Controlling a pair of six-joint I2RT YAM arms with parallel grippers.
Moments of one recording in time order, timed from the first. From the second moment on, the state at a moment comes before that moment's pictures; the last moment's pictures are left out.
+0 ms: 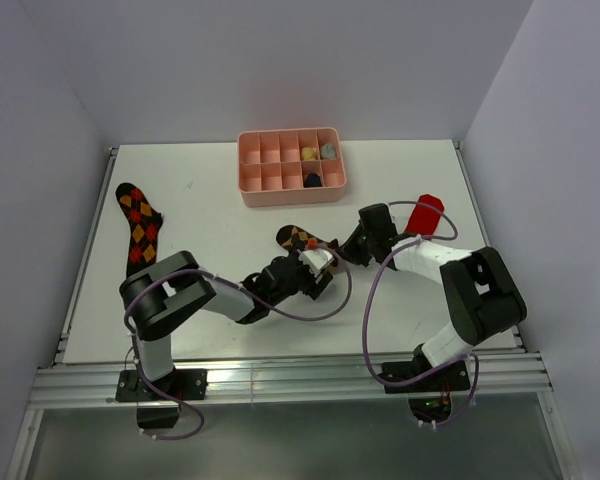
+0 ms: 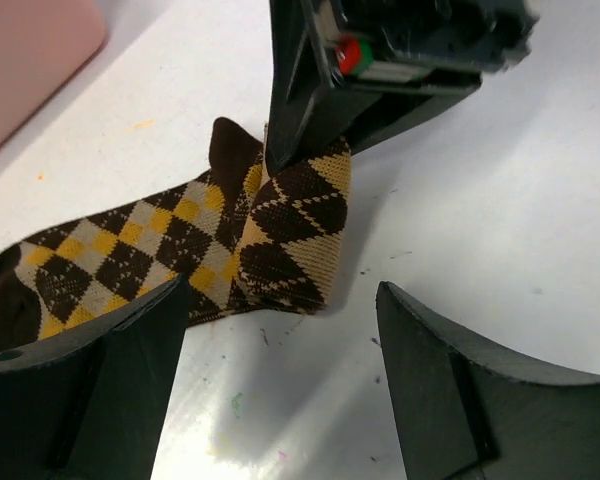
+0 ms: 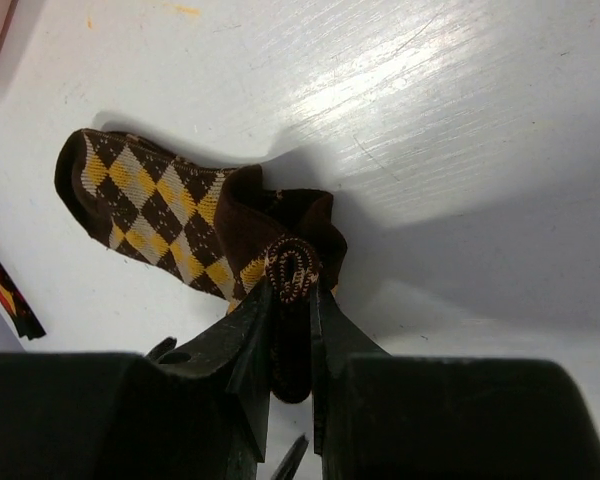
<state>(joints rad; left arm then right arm) -1.00 1.83 0.68 0.88 -0.13 0.06 0.37 1.55 0.74 -0.08 -0.07 1.00</state>
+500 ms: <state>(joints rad) -1.06 1.98 0.76 0.97 -0.28 0.37 0.37 1.56 0.75 -0.09 -0.11 0.99</state>
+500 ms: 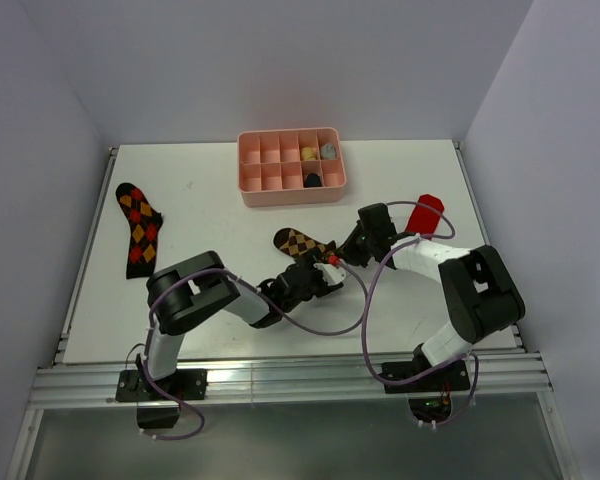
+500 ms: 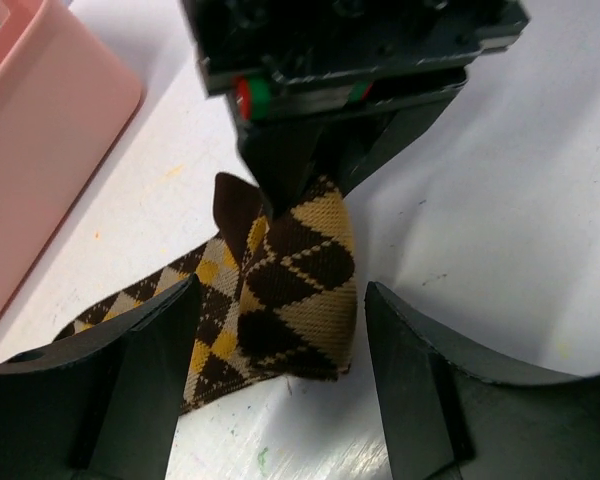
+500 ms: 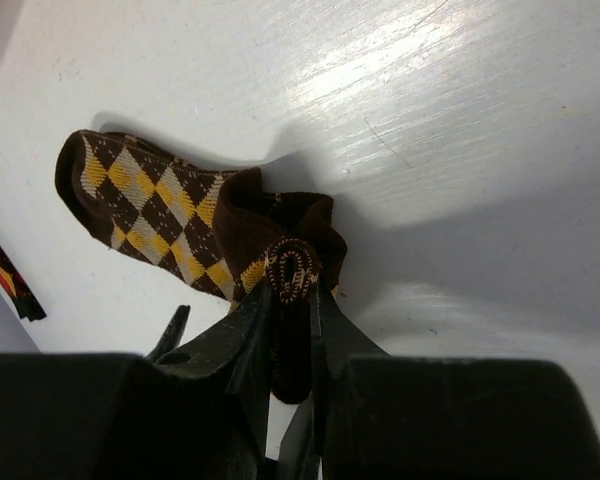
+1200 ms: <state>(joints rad) -1.11 2.04 0.84 0.89 -0.37 0.35 0.37 1.58 0.75 -0.09 -0.11 0.99</state>
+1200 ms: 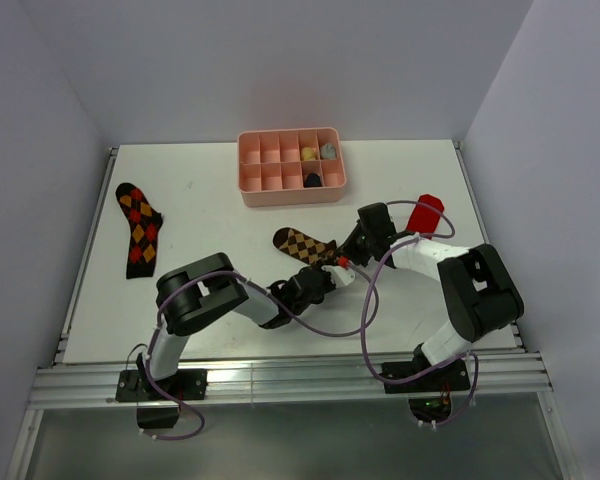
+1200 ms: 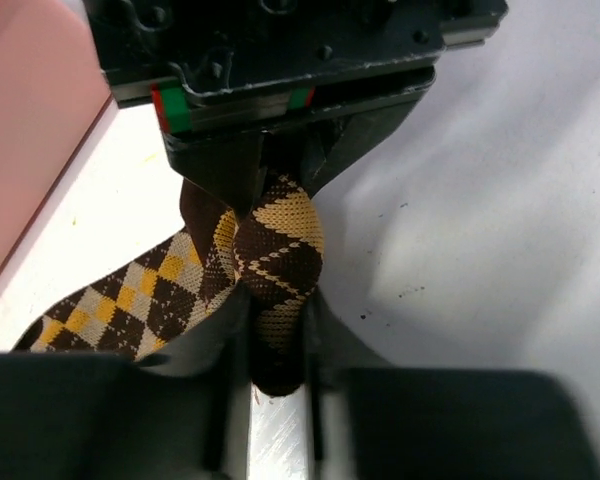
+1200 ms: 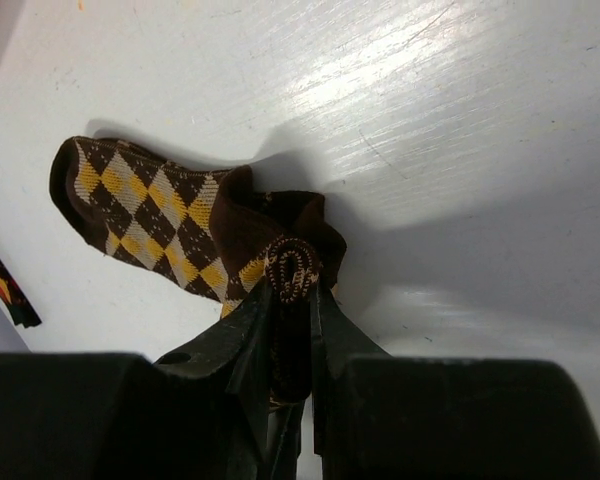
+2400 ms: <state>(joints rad) -0.68 2.01 0.63 1.13 0.29 -0.83 0.37 1.59 0.68 0.23 -0.28 0.97</state>
